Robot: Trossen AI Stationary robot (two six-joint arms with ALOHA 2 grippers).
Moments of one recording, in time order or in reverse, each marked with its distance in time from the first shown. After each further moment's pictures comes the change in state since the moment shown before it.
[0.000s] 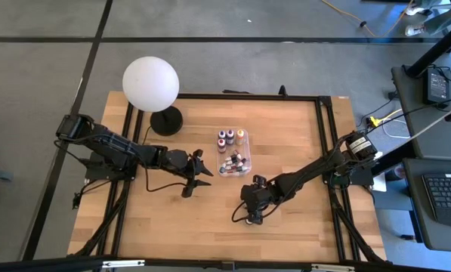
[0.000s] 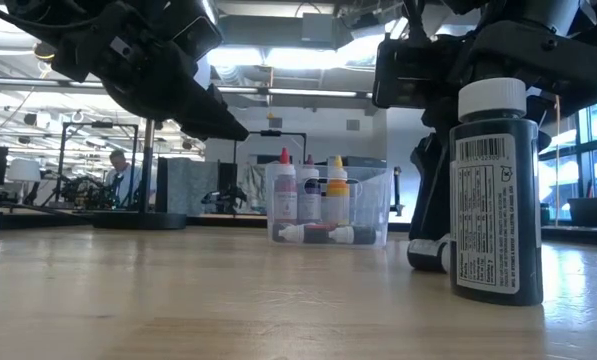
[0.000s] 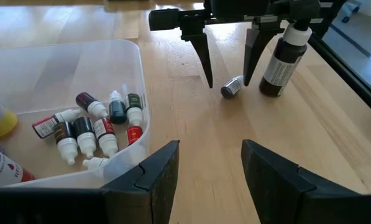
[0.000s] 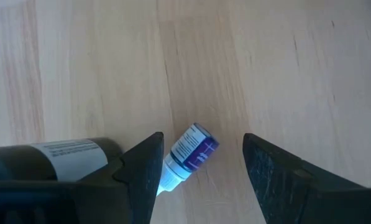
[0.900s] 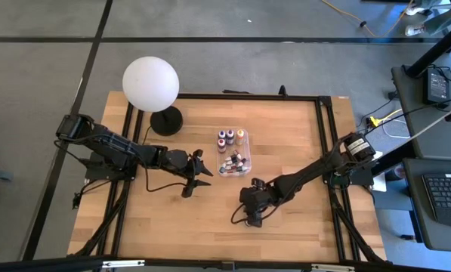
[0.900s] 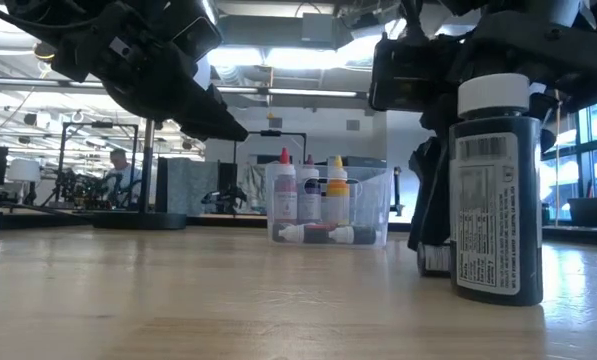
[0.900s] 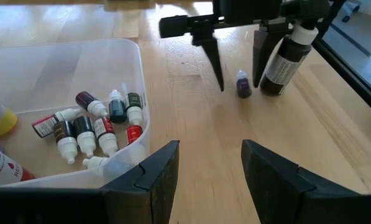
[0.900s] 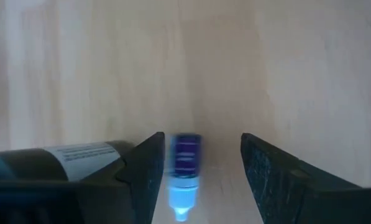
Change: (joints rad) left arm 0.000 0.000 0.000 -0.002 0.000 0.000; right arm 0.011 0.035 0.003 0.039 -0.033 0.001
